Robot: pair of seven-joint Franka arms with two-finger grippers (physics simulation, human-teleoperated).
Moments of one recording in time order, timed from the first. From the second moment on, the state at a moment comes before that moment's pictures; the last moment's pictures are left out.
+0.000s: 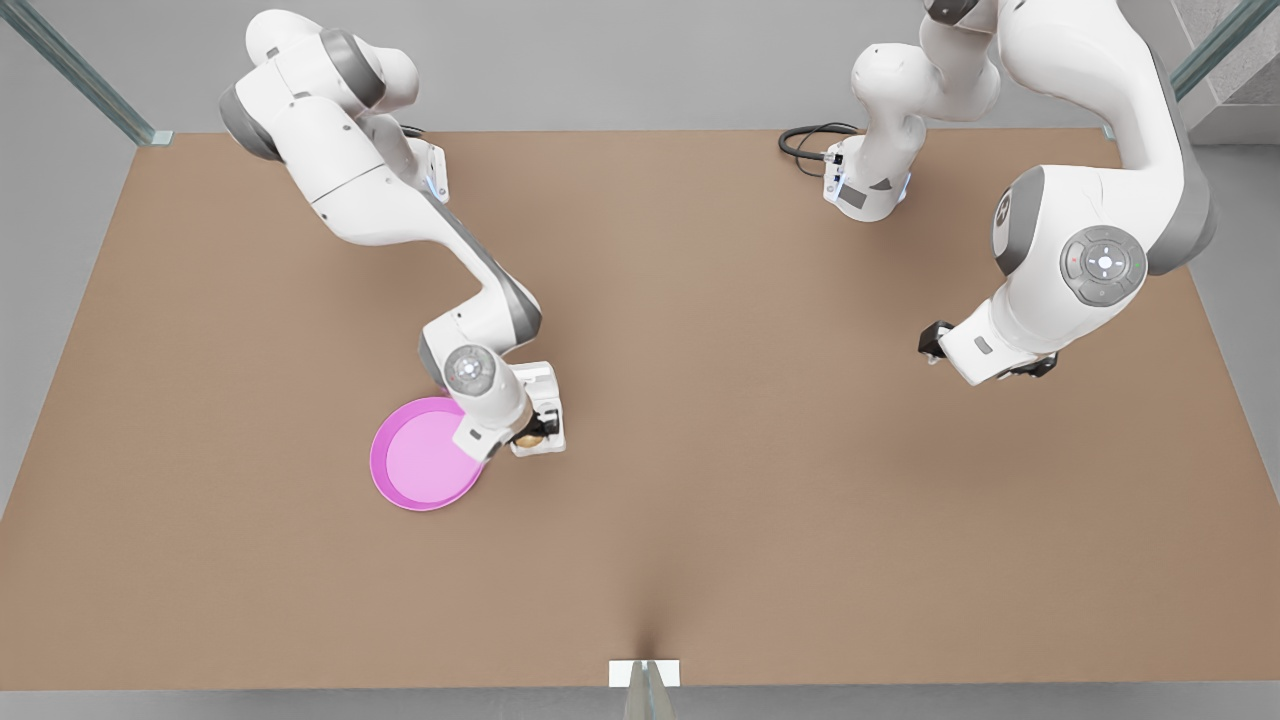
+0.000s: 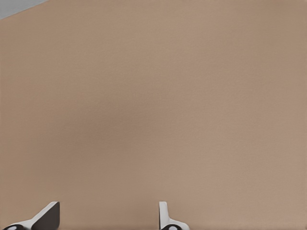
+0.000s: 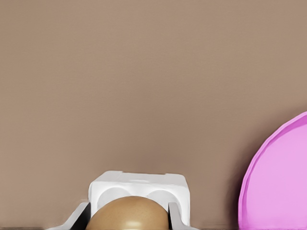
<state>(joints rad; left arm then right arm) -0.26 0.19 0.10 -1.49 0.09 1.55 0.12 0.20 0.61 0.33 -1.74 -0.17 2.35 0.44</state>
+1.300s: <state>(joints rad) -0.48 0.42 -0.52 -1.48 -0.18 1.46 -0.38 -0.30 0.26 0.34 -1.35 -0.09 1.80 0.39</state>
